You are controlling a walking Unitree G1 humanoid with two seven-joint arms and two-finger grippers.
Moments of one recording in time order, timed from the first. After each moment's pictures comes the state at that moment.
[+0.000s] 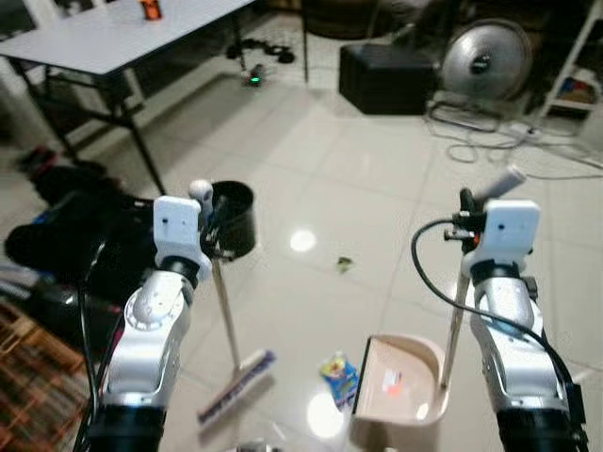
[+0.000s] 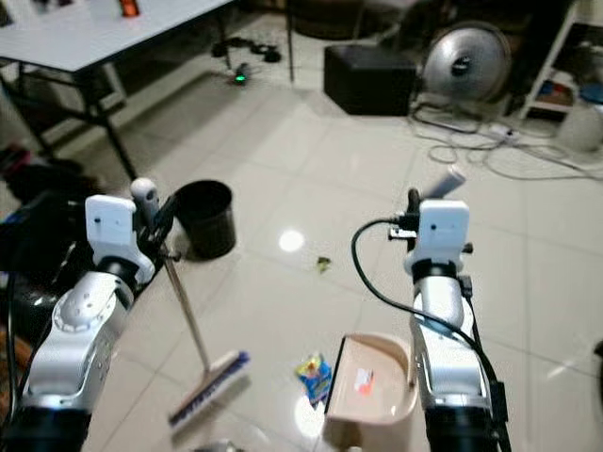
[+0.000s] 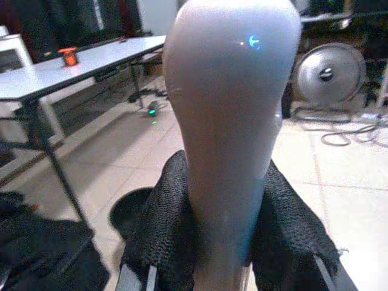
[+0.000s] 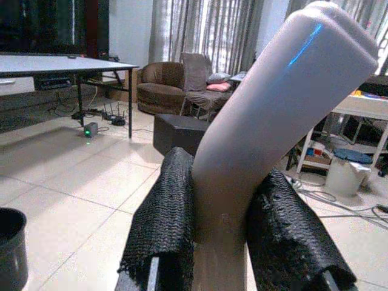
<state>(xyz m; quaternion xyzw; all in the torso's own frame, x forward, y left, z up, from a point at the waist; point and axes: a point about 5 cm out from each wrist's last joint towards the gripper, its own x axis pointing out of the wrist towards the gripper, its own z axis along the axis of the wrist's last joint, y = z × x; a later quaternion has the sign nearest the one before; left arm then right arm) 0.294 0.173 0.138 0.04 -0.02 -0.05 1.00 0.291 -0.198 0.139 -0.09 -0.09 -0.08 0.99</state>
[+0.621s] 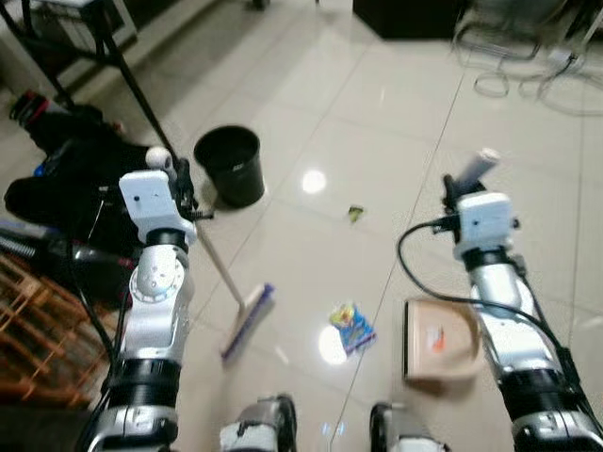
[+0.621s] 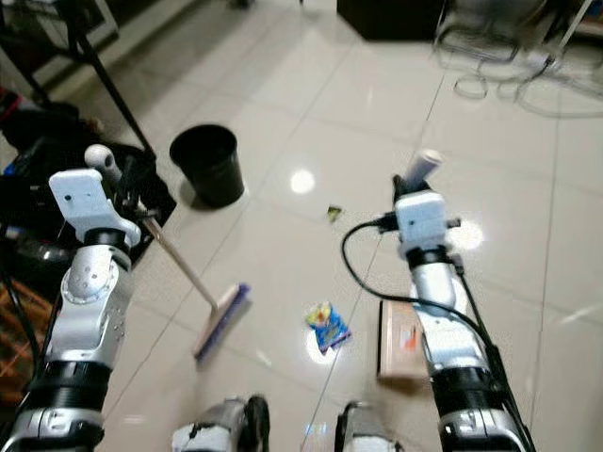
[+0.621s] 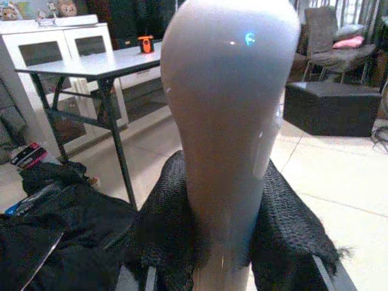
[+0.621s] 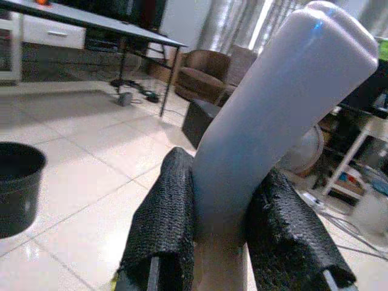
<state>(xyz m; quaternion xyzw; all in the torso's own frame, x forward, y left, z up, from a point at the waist) 0.325 0.192 0.152 -0.01 -0.13 0.08 0.99 0.318 -0.193 0.133 -0.19 -0.16 0.00 0.97</state>
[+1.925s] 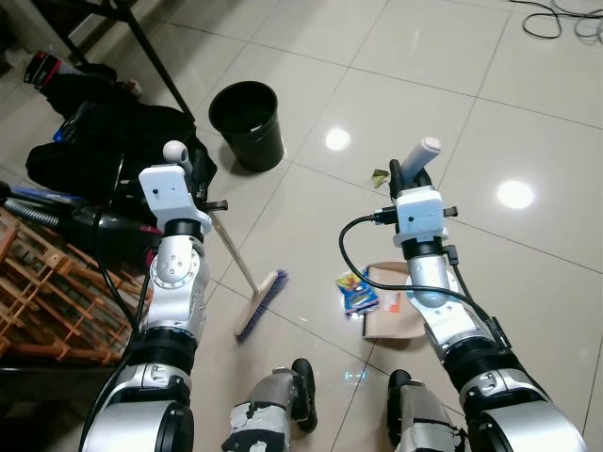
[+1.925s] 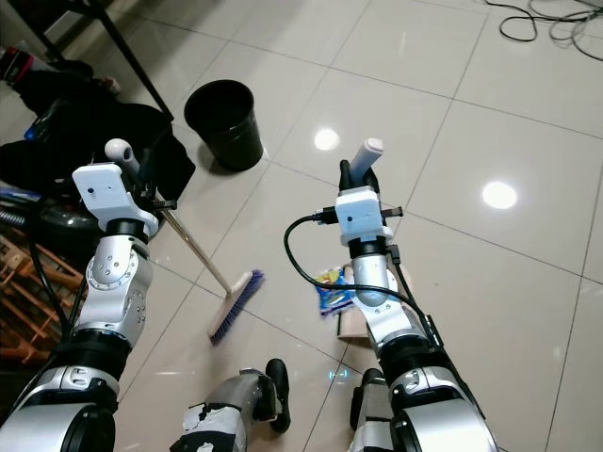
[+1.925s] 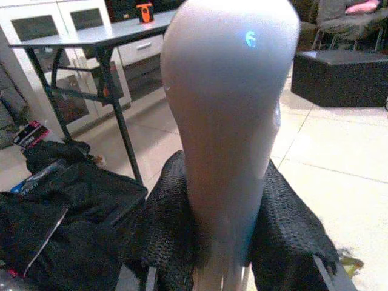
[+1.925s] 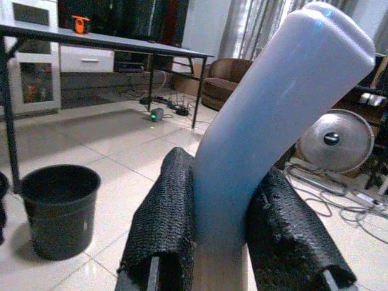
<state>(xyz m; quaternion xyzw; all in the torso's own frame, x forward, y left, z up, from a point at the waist) 0.350 0.180 0.143 -0.02 -0.15 0.06 0.99 0.334 -0.119 0.130 -0.15 -0.23 0.01 0.96</state>
